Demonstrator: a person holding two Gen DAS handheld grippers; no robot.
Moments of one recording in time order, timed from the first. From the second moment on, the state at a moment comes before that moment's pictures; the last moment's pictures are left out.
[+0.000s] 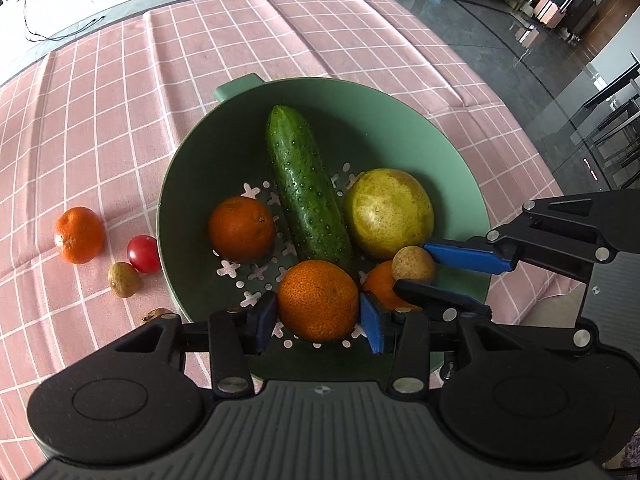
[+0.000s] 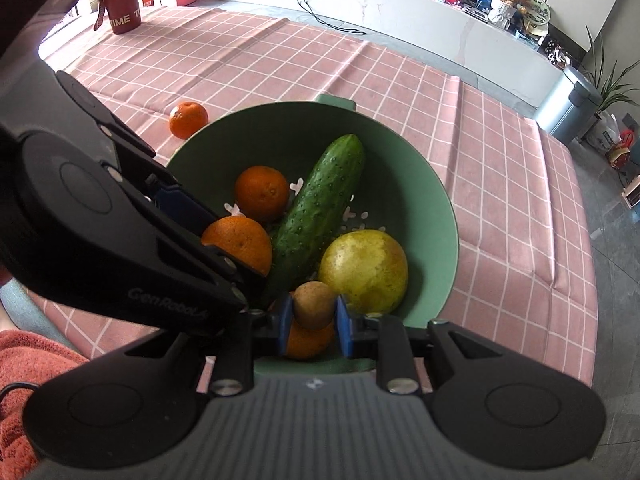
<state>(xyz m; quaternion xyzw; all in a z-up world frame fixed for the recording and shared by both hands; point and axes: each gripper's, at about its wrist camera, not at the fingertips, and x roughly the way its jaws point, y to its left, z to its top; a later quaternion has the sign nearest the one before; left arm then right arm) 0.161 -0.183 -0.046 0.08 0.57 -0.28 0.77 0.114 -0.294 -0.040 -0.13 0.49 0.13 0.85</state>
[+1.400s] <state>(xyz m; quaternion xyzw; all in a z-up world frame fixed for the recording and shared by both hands) 0.116 -0.011 0.023 0.04 0.40 -0.24 0.88 0.061 -0.199 0.002 0.05 0.36 0.05 0.93</state>
